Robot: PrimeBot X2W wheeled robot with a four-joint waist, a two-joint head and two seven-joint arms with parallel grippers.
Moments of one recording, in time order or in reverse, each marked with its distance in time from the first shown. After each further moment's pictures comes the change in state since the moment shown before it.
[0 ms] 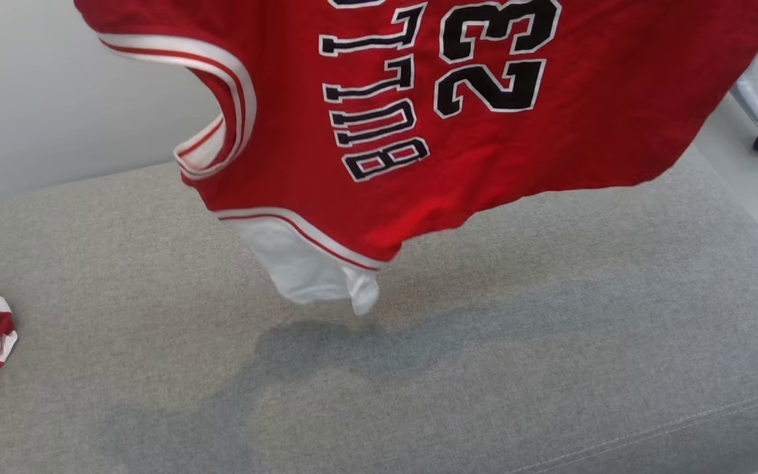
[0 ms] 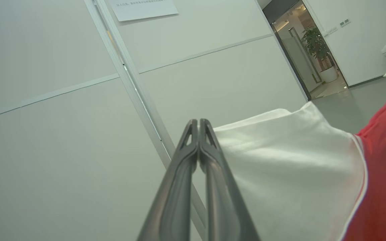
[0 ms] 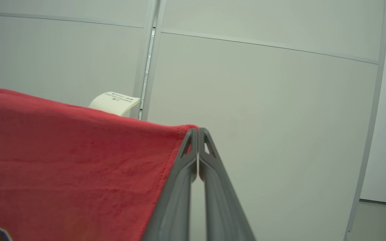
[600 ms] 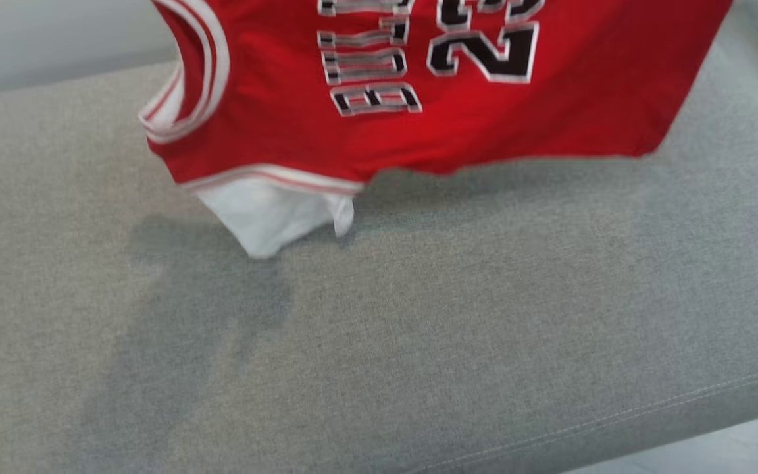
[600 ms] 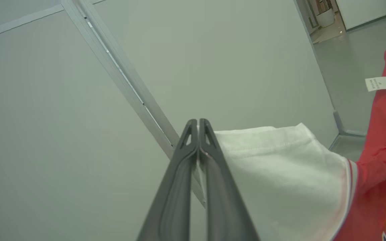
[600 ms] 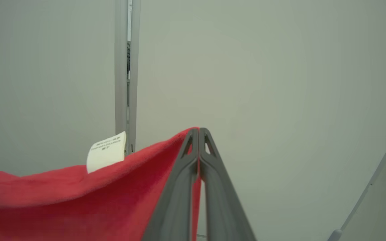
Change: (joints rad) left arm -0.171 -0.192 -0.096 0.157 0.081 0.000 0.161; right arm -0.272 0.183 0.148 0.299 -0.028 0.000 0.115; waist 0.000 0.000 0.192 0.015
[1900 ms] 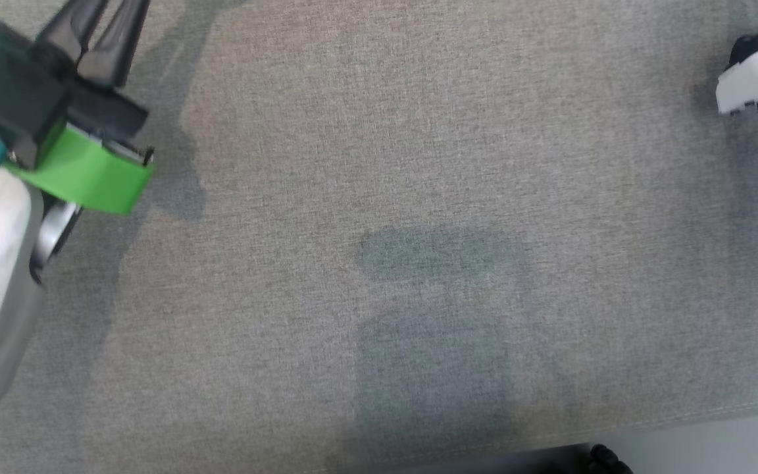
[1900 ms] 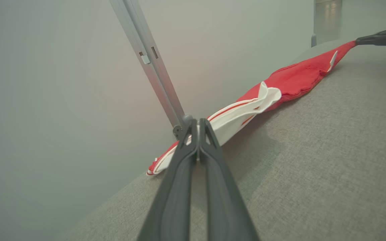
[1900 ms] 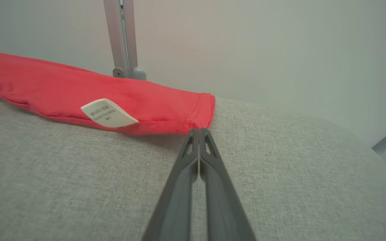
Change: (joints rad) left arm 0.891 -0.007 0.685 -0.463 0.681 0.019 -0.258; right arm 0.438 0.246 -0.541 -0.051 -0.589 0.000 -0.211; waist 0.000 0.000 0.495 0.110
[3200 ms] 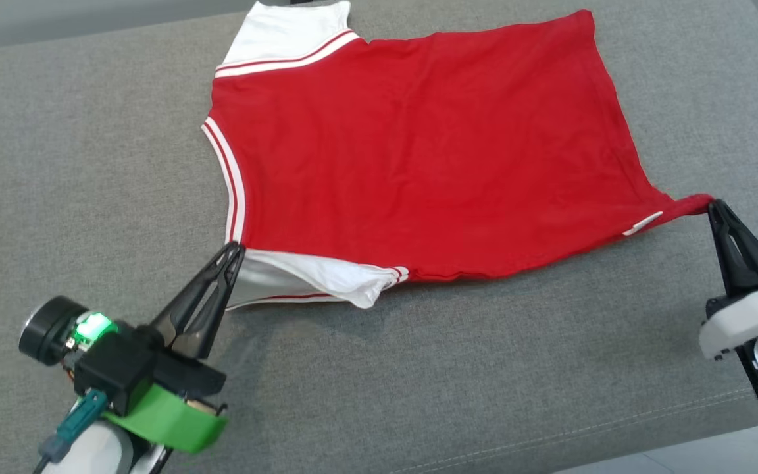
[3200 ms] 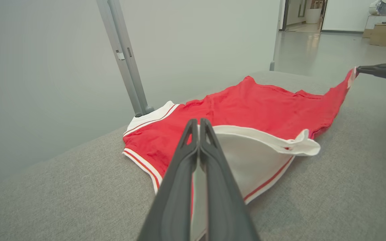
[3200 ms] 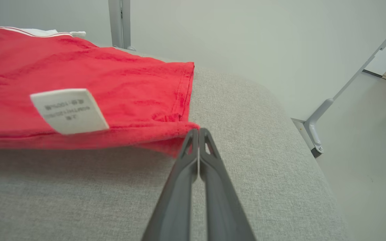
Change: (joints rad) left arm 0.810 -0.082 0.165 -0.302 -0.005 -0.002 0.051; right arm 0.703 -0.051 -0.083 -0.263 -0.056 0.000 0.000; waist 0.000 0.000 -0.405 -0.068
